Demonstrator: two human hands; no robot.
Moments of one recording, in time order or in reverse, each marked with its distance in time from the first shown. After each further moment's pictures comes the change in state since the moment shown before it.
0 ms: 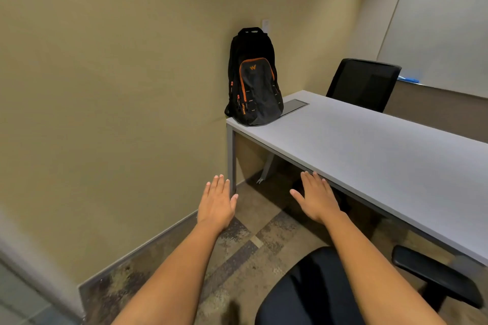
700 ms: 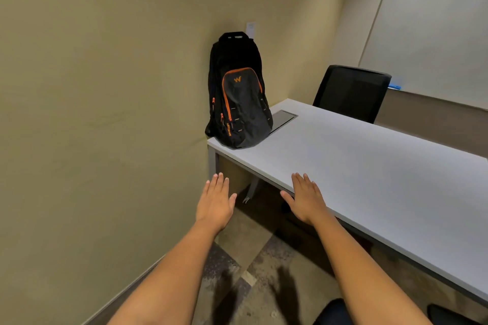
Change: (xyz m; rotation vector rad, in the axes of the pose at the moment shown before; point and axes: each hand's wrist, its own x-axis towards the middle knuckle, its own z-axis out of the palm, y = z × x) left_hand 0.240 -0.035 0.016 -0.029 0.002 0.134; right_hand 0.217 -0.018 0.004 0.051 -0.002 0.128
